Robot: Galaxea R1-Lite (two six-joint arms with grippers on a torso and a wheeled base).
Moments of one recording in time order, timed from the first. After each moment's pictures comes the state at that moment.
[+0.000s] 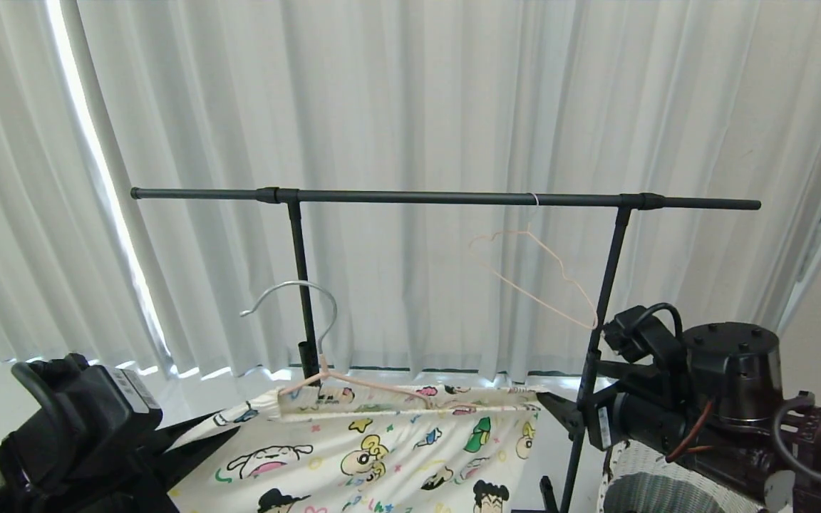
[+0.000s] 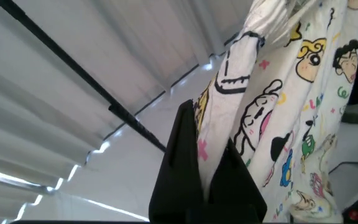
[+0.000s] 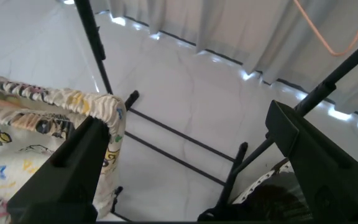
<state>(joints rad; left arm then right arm) -0.49 1.06 -0.29 -0.39 -0.01 0.43 0.67 1.70 -0.44 -0.83 -0.13 0.11</state>
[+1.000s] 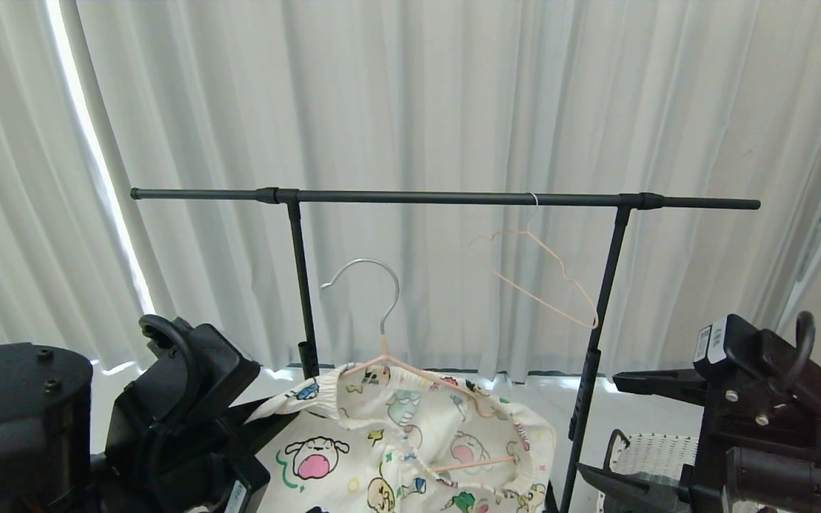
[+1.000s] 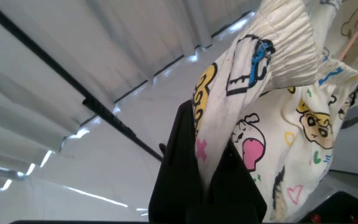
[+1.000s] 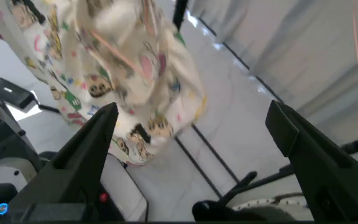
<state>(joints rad) -0.67 1.25 -0.42 -0.40 0.14 0.25 0.78 1.28 -0.50 -0.37 0.17 -0.13</state>
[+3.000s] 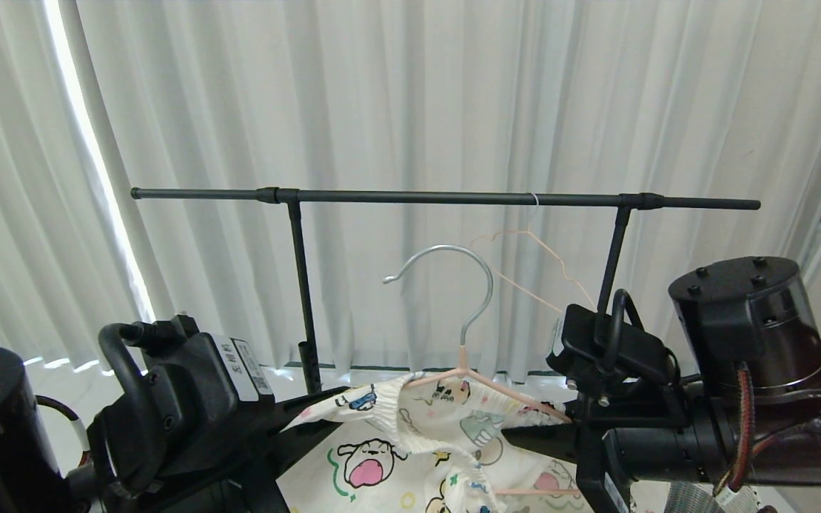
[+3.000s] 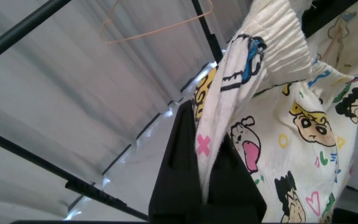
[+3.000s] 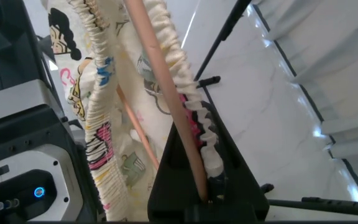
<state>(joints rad) -0.83 1.24 -0.45 -0.53 0.04 0.38 0.90 1.53 -0.82 -0.14 0.23 -0.18</state>
